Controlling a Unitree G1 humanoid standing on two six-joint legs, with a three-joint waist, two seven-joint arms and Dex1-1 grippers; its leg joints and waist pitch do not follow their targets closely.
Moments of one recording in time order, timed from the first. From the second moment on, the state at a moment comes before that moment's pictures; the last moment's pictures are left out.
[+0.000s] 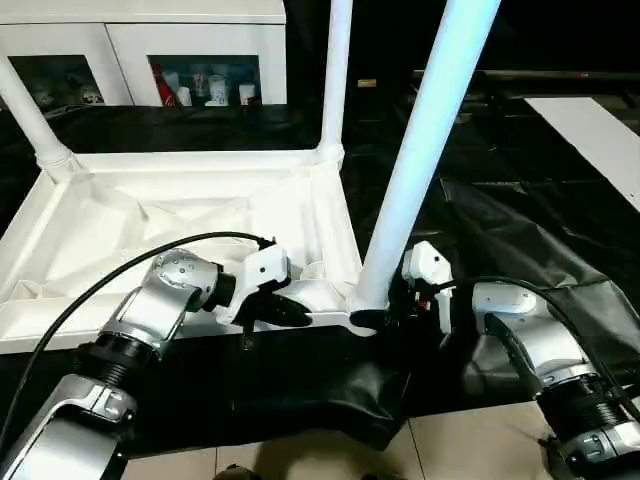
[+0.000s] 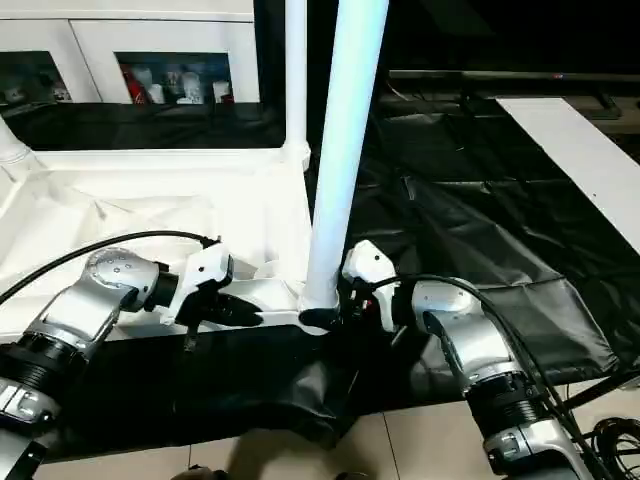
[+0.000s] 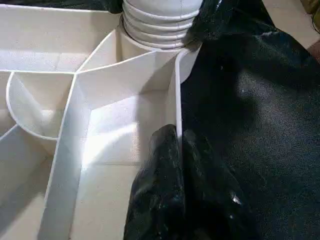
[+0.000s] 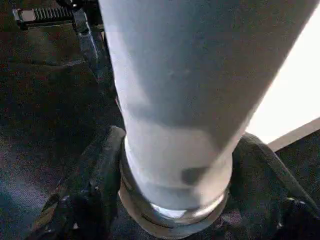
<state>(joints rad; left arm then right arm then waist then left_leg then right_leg) -0.58 0.45 -0.31 0.48 -0.01 0.17 -1.33 -0.43 -0.40 0.23 0.37 0.16 0.13 1.09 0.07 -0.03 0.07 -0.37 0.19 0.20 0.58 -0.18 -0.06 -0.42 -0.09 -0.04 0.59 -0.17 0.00</state>
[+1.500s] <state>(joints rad) -0.66 0.34 -0.30 0.60 0.06 0.21 -1.08 -0.42 -0.35 0.12 0.34 0.20 0.26 0.87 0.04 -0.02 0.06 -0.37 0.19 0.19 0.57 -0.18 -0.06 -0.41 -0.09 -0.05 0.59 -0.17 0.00</state>
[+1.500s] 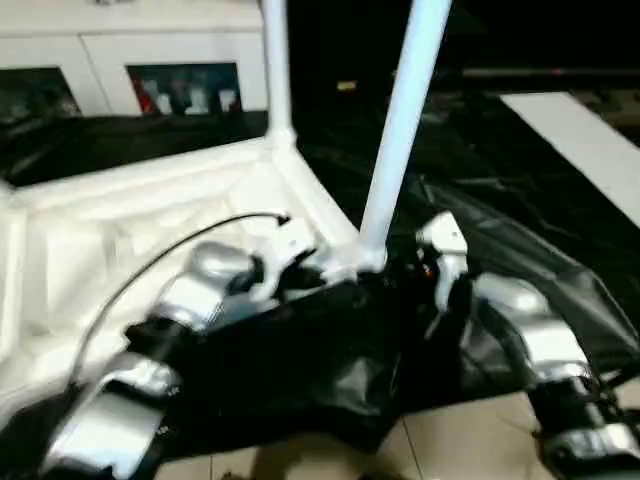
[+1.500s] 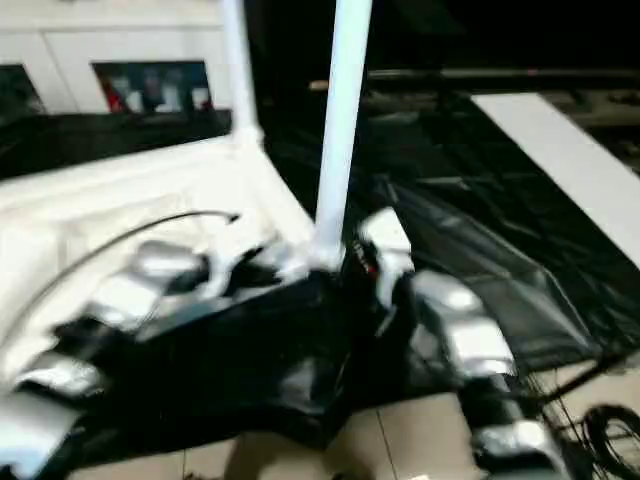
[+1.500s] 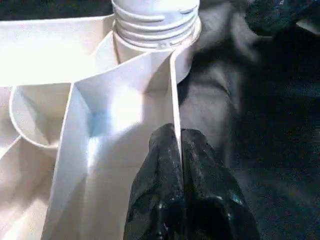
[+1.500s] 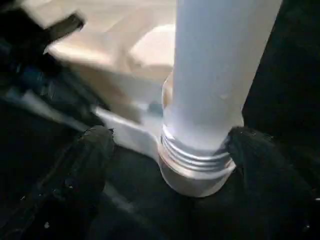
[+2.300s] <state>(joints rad) -0.59 0.42 -0.34 0.49 0.00 0.17 -1.32 -0.39 -0.44 0.23 0.28 0.20 0.26 1.12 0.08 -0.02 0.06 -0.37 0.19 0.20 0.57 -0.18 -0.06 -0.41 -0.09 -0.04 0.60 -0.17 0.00</state>
